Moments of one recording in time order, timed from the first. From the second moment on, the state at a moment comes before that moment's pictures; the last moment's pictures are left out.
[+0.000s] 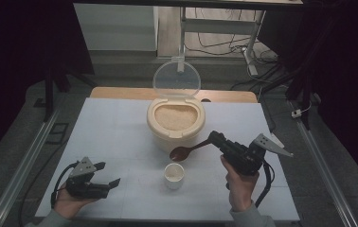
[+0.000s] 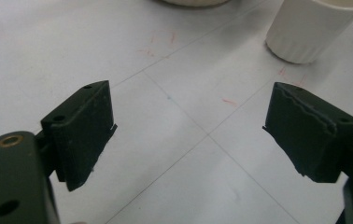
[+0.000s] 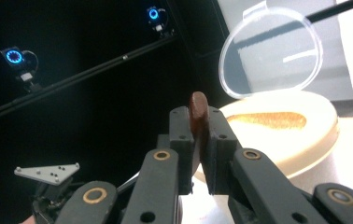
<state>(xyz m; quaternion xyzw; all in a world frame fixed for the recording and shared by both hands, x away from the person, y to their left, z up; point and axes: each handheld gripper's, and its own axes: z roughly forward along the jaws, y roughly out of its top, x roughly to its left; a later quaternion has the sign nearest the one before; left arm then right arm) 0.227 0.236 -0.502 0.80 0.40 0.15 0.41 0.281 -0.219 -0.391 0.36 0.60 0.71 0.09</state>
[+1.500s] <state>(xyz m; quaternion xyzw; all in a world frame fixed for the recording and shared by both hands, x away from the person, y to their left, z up) 0.232 0.228 -0.510 0.82 0.40 0.13 0.39 0.377 -0.185 -0.354 0.38 0.63 0.62 0.29</state>
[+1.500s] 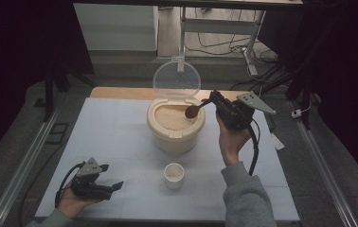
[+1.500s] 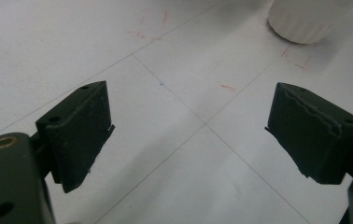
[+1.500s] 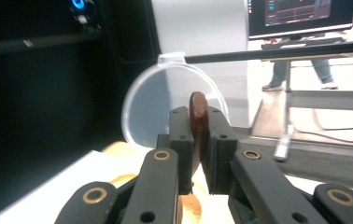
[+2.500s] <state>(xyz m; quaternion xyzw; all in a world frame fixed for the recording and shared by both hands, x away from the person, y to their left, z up) 0.233 0.227 -0.509 0.82 0.39 0.13 0.39 0.403 -0.189 -0.397 0.51 0.58 0.62 0.13</state>
